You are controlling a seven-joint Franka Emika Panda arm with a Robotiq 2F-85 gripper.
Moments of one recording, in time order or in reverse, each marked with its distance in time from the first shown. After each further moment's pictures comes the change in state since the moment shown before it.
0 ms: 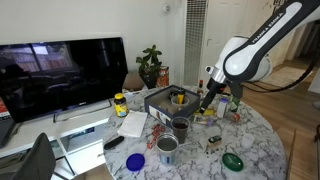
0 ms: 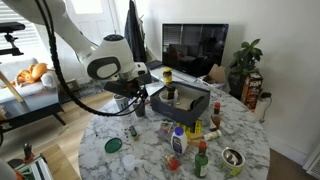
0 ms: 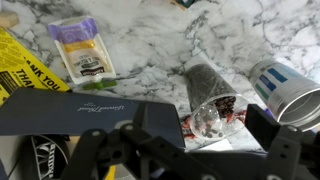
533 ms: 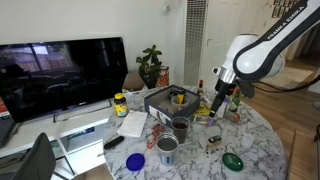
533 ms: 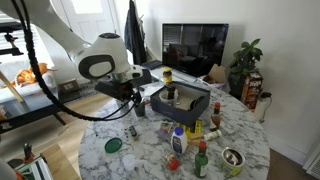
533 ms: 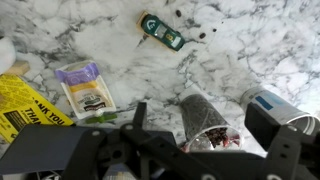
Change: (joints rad) arm 0.075 -0.105 -0.084 -0.082 -0.033 -0.124 0.073
